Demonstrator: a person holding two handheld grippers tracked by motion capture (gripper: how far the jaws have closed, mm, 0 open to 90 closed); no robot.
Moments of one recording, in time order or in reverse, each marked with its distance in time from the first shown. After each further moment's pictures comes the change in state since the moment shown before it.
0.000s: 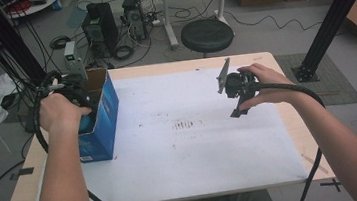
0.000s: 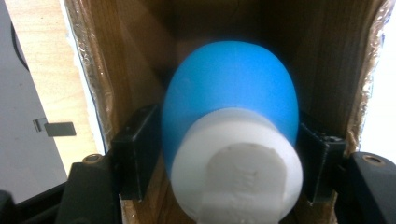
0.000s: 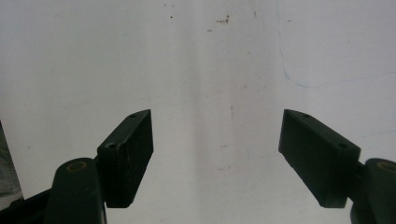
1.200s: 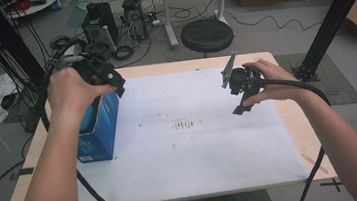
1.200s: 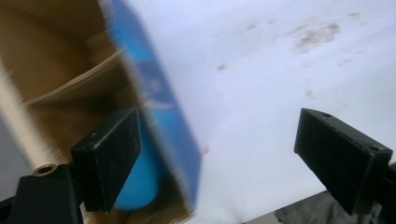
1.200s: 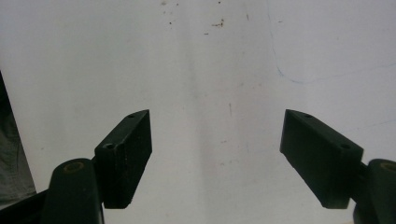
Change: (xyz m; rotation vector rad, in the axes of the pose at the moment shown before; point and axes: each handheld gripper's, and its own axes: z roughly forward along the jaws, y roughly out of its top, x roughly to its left) left arm -0.084 -0.013 -0.087 -0.240 -0.095 0.373; right arm -0.002 -0.008 -0.015 -0.036 0.007 0.045
